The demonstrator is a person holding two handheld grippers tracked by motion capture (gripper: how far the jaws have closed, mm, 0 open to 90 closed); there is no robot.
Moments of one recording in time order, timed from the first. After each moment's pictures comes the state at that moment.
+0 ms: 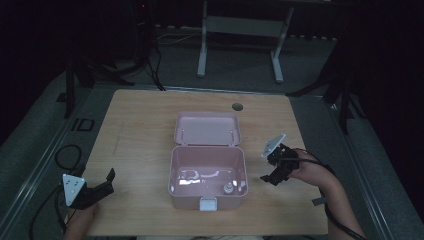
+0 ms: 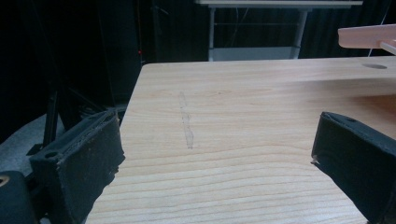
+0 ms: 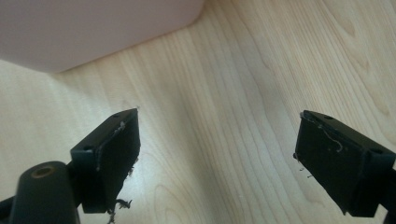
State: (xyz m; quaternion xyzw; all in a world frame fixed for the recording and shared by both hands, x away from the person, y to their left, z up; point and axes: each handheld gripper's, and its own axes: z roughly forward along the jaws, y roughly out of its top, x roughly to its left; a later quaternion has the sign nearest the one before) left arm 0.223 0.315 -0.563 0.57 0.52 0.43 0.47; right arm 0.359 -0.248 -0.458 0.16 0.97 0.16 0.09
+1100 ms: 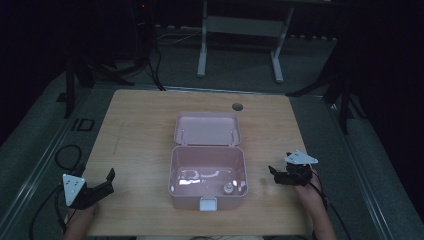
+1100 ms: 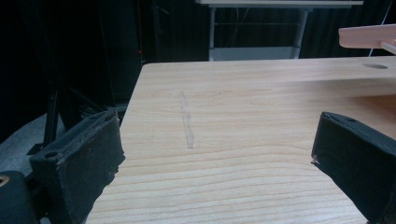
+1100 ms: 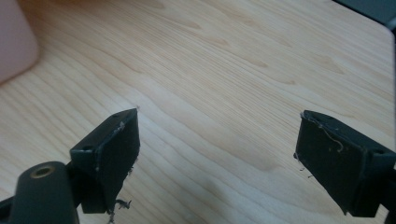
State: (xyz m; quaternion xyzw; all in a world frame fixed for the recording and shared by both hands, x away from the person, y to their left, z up) left arm 0.223 0.315 -0.563 0.57 0.52 0.43 0.47; right arm 0.336 -0.311 -0.529 0.38 0.81 0.34 0.29
